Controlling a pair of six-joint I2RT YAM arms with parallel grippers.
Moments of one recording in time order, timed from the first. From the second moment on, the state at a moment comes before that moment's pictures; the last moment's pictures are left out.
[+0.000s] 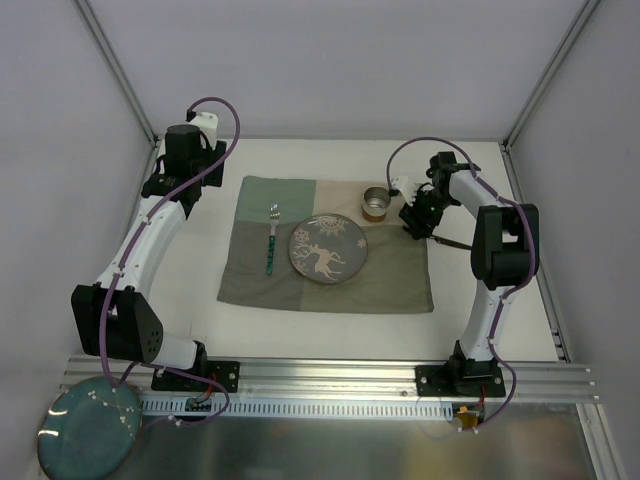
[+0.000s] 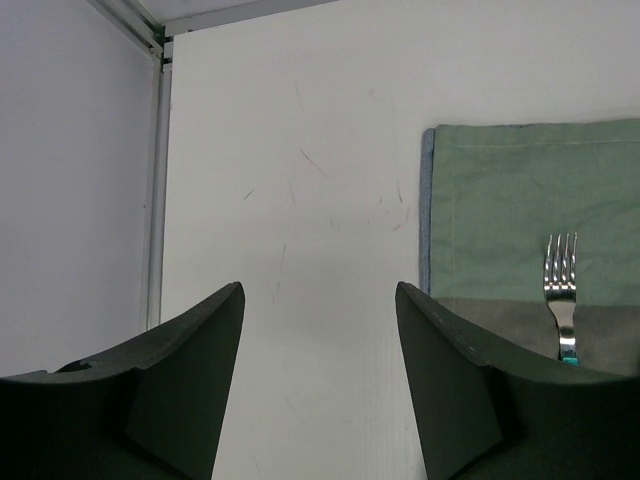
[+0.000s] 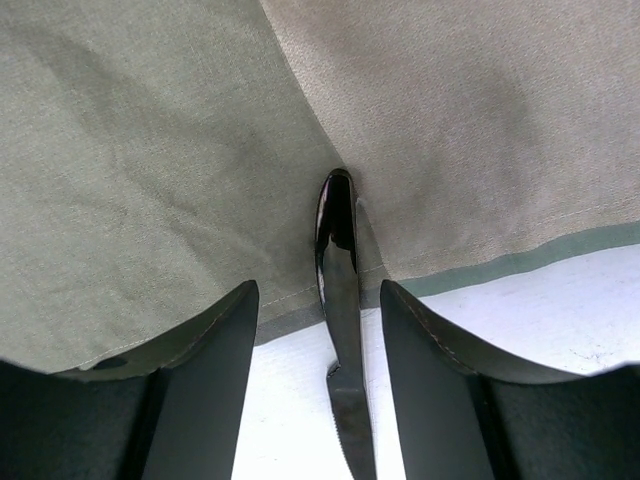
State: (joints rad) left arm -0.12 1.42 1.29 -0.38 -0.22 0.17; right arm 0.10 2.01 1.51 -0.89 -0.36 -1.03
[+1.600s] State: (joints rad) left arm -0.10 1.42 1.26 -0.33 -0.19 0.17; right arm 0.13 2.08 1.58 -0.87 -0.27 -1.10
